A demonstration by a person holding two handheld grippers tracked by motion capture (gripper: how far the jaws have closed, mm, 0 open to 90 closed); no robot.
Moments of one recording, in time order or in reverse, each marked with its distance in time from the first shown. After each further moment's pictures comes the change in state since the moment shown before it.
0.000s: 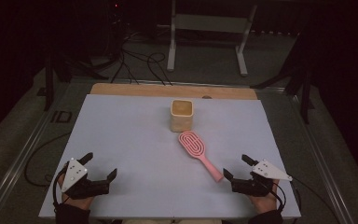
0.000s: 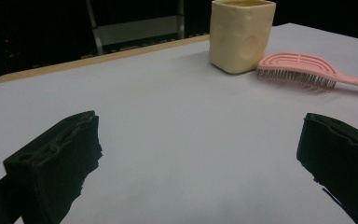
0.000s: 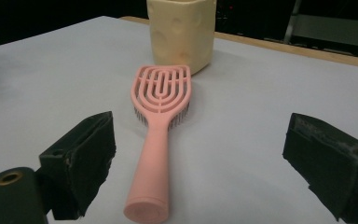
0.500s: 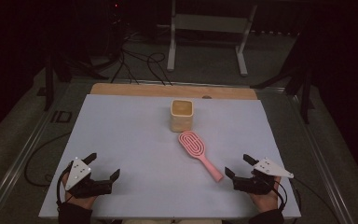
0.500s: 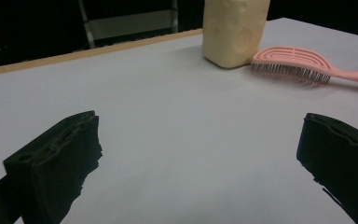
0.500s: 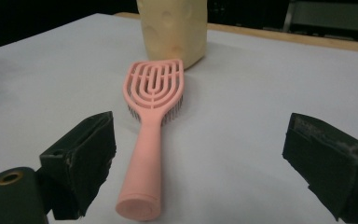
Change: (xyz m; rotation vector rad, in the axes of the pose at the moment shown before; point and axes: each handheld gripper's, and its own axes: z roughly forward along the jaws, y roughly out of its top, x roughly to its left) left arm -0.002 -0.002 0.007 0.019 -0.020 0.002; right arm -0.008 0.000 0.001 0.032 0.000 0.049
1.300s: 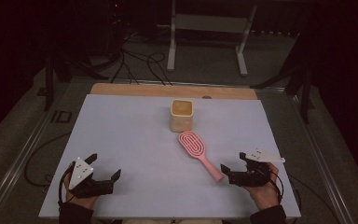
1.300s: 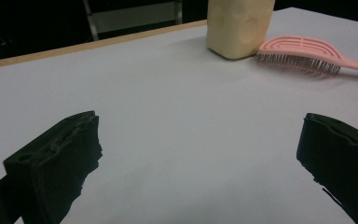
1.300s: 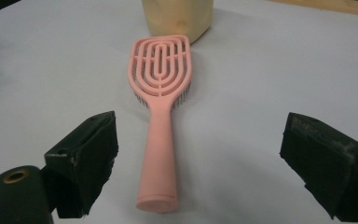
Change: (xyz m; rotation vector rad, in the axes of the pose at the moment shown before) left arm -0.001 -0.003 0.004 0.027 0.019 0.002; right arm 0.011 0.035 0.009 0.198 -0.015 0.023
